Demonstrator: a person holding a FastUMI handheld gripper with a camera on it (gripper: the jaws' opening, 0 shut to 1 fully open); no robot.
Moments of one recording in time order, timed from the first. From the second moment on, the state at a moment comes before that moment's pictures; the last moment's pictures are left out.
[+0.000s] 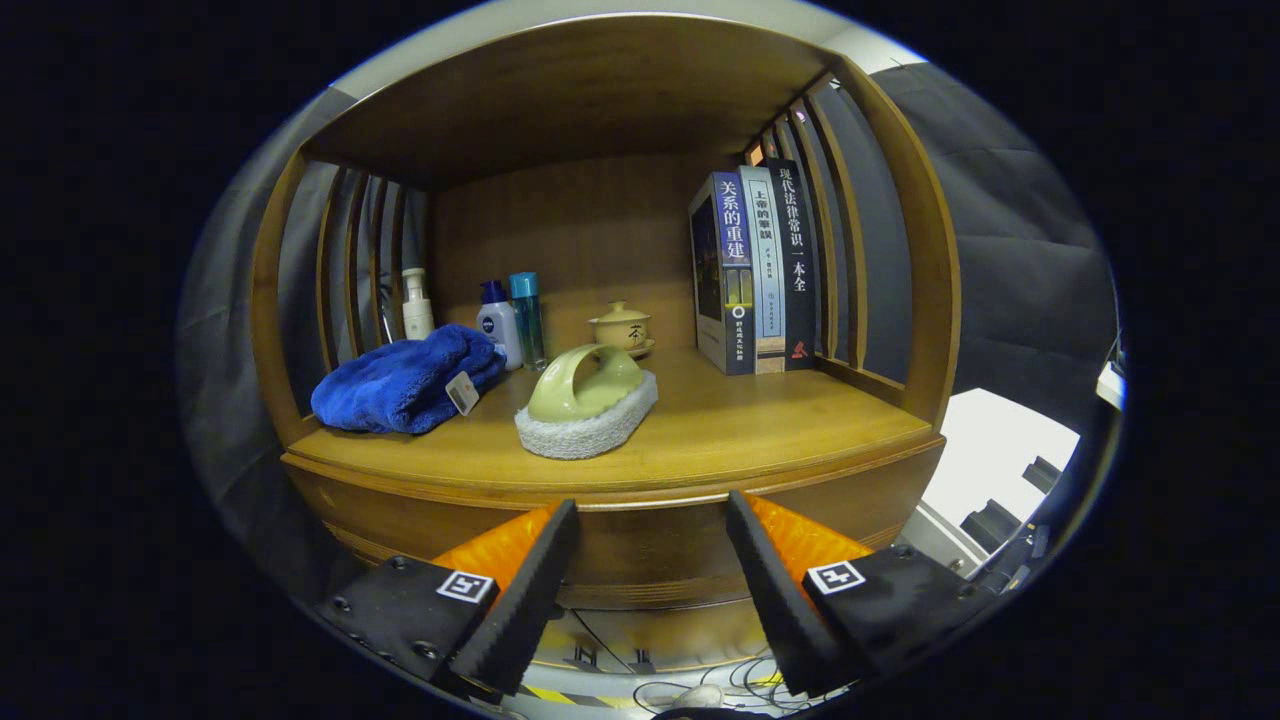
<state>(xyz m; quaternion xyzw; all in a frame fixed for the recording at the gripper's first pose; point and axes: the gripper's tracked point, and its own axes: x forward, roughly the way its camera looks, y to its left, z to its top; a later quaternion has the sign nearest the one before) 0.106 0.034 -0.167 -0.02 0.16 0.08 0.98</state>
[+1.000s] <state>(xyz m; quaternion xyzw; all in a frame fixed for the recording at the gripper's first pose) 0.021 0.023 0.033 0.02 0.06 0.06 1.00</state>
